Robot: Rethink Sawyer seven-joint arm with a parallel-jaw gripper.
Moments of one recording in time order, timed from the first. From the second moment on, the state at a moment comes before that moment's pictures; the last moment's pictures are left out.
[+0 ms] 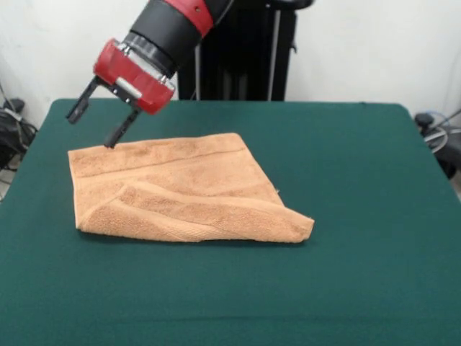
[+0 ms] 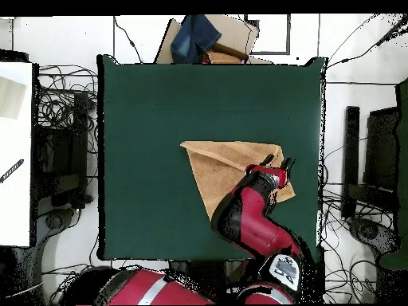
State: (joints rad) arm -0.14 -0.43 -0.41 1.95 0.15 -0.82 1.29
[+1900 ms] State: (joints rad) arm -0.19 -0.28 -0.37 1.98 0.04 -0.89 1.41
